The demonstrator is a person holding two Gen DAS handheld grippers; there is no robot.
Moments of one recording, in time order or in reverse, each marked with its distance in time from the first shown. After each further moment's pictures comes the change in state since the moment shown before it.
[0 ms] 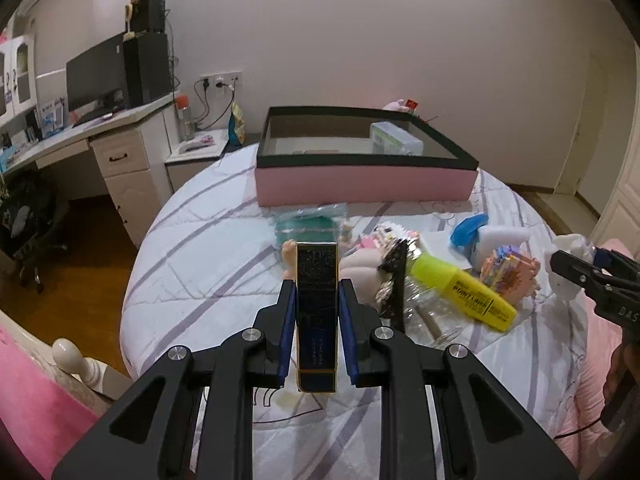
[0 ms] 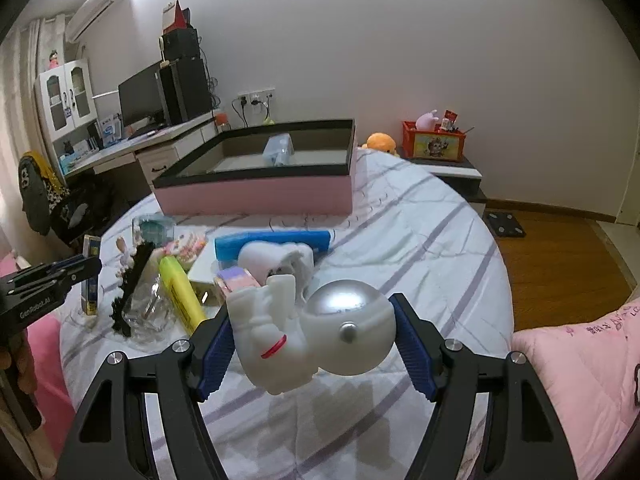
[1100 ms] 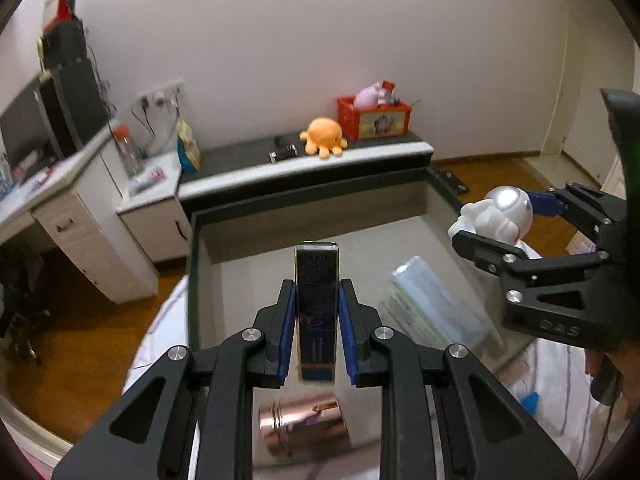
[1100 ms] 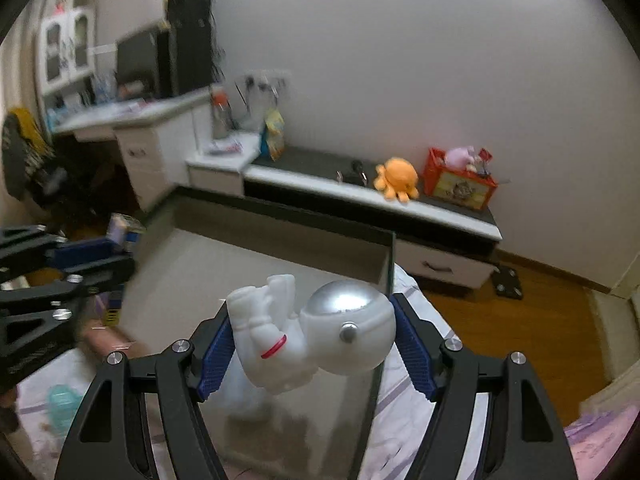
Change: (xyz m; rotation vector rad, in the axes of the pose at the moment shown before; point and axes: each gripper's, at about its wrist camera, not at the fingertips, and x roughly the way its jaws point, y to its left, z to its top) left arm 0.184 -0.025 0.215 0.146 0.132 -0.074; right arm 0.195 0.016 0.205 -0.204 0.122 -0.066
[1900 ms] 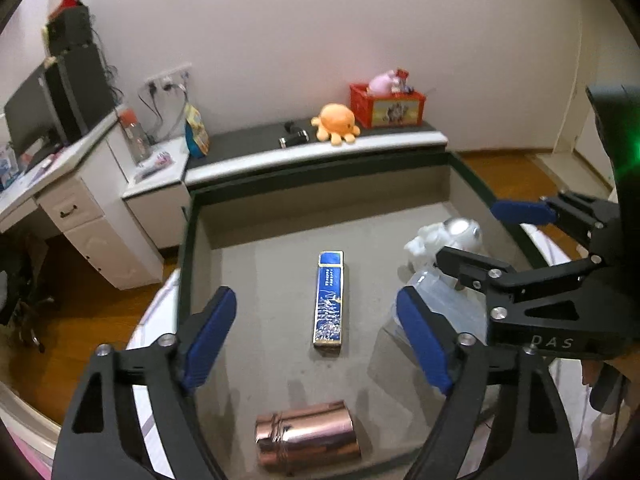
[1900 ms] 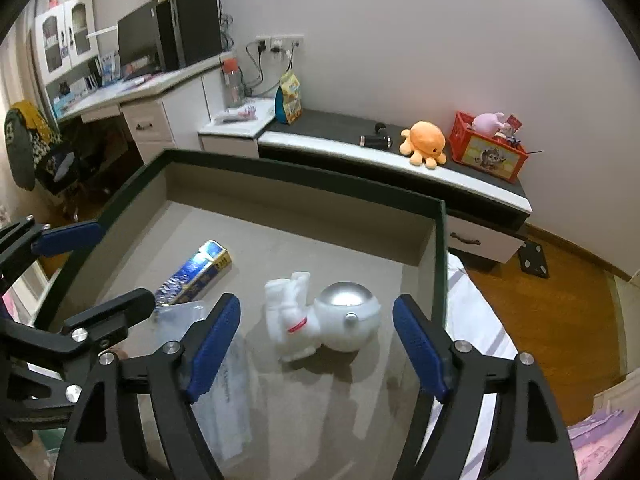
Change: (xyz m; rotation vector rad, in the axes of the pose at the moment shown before) left arm 0.008 0.002 -0.011 -0.025 -0.003 0.051; right arm 0.036 -0.001 0.000 0.024 0.086 0.118
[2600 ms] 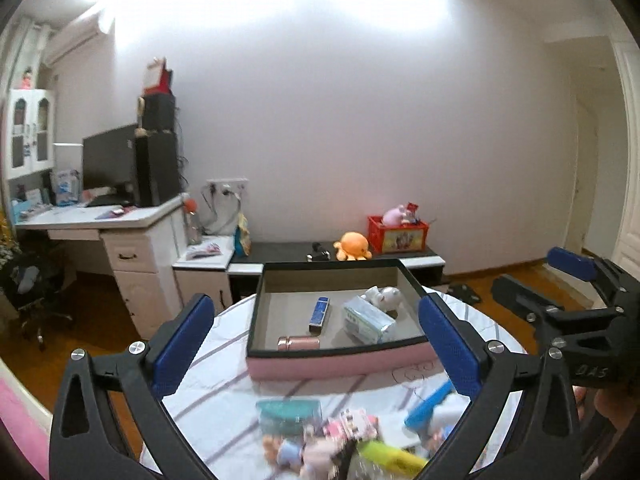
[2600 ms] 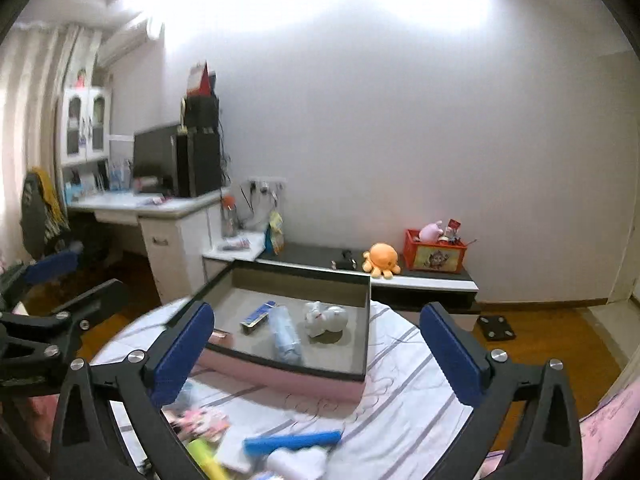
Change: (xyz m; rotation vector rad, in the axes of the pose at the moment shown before) left arm -0.238 -0.034 -0.123 -0.120 -0.497 0.103; right arm -0.236 0.058 -0.121 0.056 -0.525 -0.107
